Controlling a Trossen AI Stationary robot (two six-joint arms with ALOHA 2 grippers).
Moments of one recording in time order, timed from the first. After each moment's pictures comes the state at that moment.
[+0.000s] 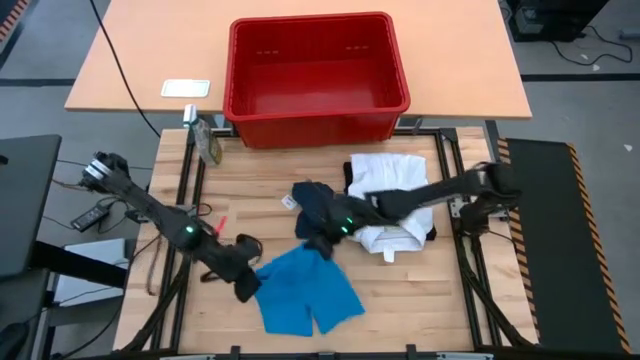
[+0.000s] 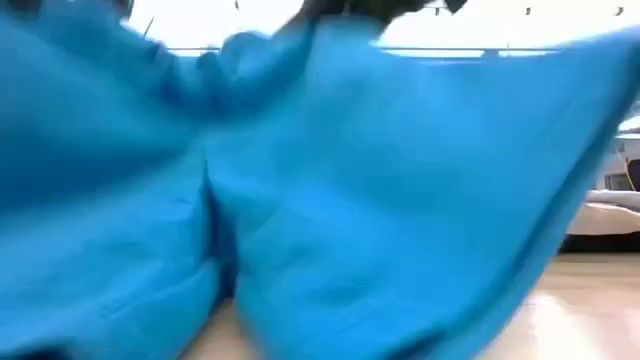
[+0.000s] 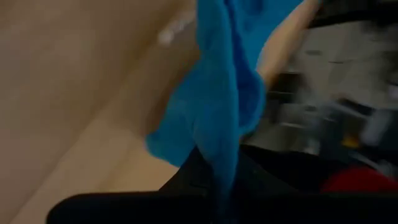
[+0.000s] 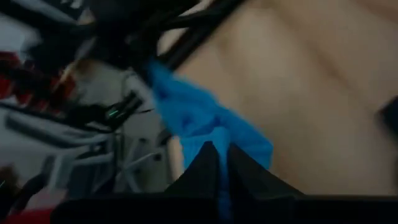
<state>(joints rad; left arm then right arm) -0.60 1.21 0.91 -0.55 -0.02 -1.35 0.14 1.73 1.26 -0.06 -0.19 0.86</state>
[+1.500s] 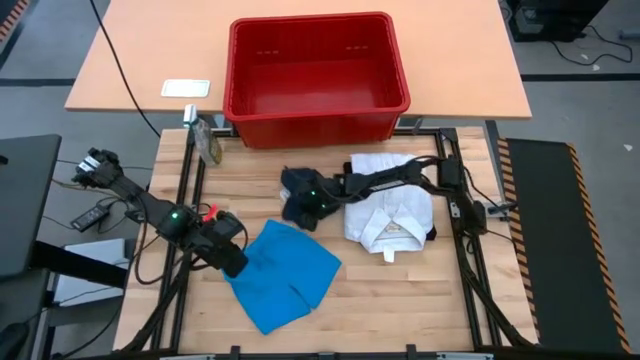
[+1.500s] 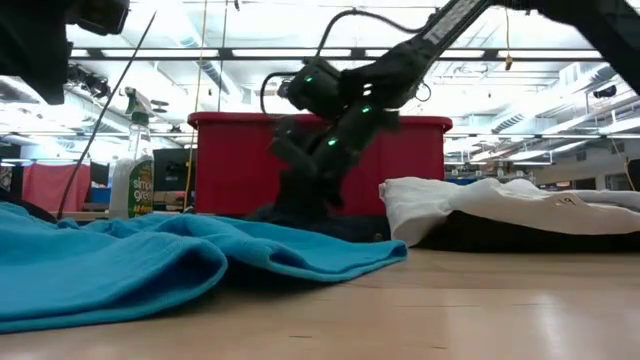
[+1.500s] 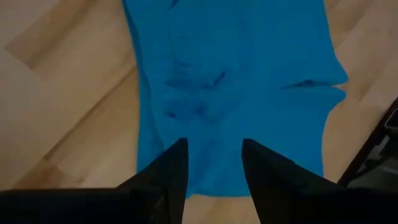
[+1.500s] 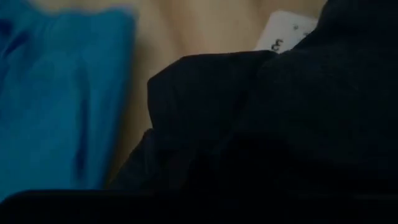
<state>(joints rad) -0.57 1.09 0.91 -0.98 -0.22 -1.34 -0.15 2.14 1.37 -0.10 -0.10 0.26</state>
